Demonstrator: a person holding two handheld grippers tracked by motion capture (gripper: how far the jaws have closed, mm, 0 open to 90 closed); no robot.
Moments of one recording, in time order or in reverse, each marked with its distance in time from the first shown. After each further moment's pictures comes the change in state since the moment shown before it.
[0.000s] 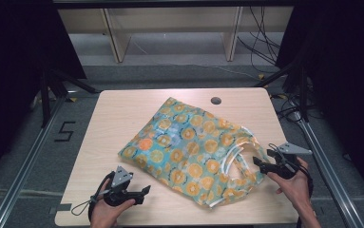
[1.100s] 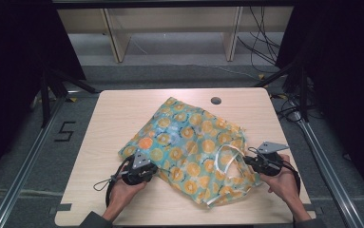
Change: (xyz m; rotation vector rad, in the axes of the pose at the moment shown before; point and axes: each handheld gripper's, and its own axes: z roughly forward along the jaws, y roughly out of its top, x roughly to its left) left arm 0.010 0.037 0.063 0.040 -0.018 0.083; right arm 0.035 0.017 0.014 0.115 0.138 -0.214
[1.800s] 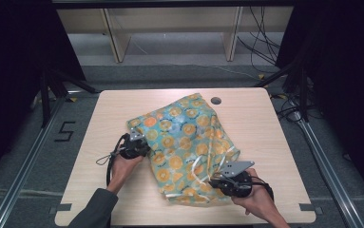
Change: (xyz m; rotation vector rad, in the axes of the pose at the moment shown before) left arm 0.073 0.031 0.035 0.035 0.116 -0.094; right arm 0.105 0.024 0.012 0.004 0.303 -0.238
